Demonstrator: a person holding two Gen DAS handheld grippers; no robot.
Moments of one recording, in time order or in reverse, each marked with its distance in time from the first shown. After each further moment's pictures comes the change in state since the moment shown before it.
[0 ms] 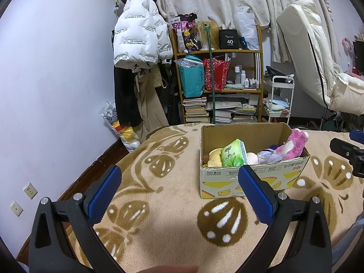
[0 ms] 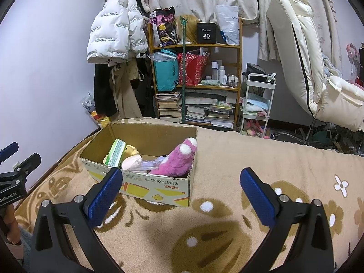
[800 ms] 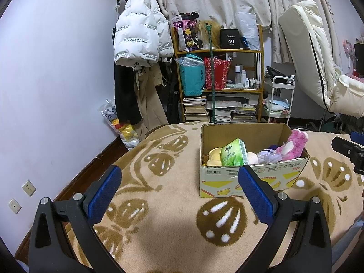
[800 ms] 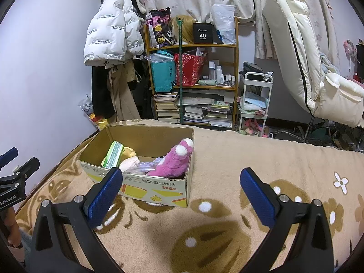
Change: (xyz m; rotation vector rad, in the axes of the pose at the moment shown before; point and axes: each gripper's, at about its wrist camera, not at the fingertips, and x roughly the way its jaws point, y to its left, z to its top) left arm -0.002 -0.002 -0.003 -0.009 0.002 0.000; right arm 0.000 -0.006 -0.002 0.013 -0.004 -0.008
